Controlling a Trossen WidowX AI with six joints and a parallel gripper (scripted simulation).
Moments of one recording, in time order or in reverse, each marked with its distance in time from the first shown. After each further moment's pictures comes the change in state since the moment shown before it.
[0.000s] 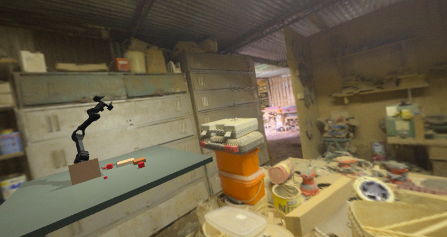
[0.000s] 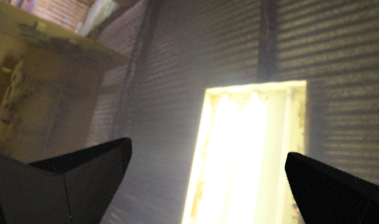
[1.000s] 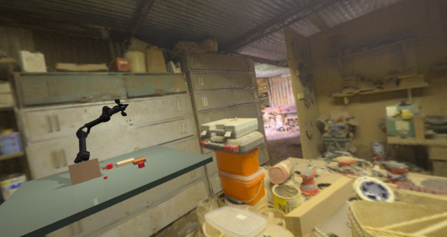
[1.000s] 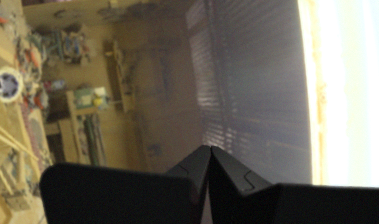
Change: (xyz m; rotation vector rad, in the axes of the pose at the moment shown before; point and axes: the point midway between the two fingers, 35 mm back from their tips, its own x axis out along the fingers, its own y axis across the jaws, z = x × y) arm -0.005 0.165 -0.102 0.442 0.376 0.337
